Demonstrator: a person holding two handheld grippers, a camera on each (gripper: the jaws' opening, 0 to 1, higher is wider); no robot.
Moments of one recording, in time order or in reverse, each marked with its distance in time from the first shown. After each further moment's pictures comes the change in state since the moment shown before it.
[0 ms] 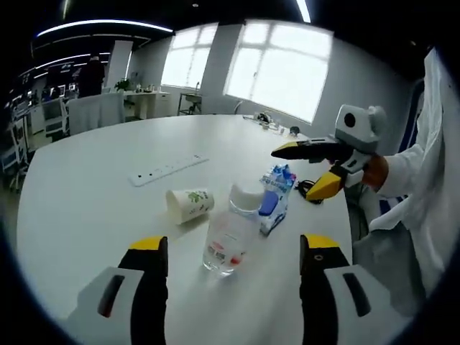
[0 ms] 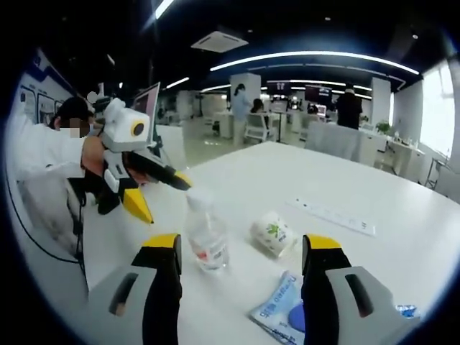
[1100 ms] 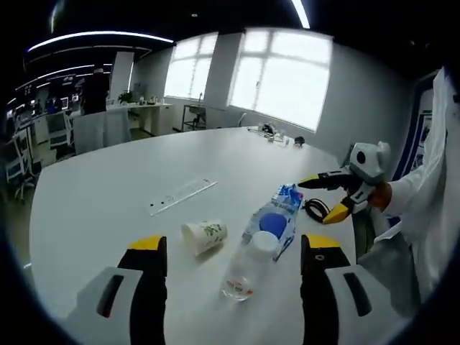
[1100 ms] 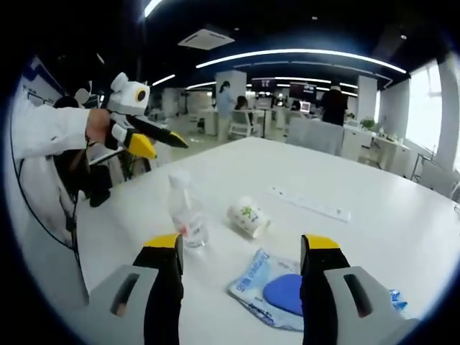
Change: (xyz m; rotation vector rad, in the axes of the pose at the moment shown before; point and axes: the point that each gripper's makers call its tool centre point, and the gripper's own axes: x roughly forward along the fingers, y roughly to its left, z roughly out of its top) left arm -0.009 0.018 0.062 0.025 -0.059 0.036; right arm -0.040 -0.027 -0.018 0.014 0.017 -0.087
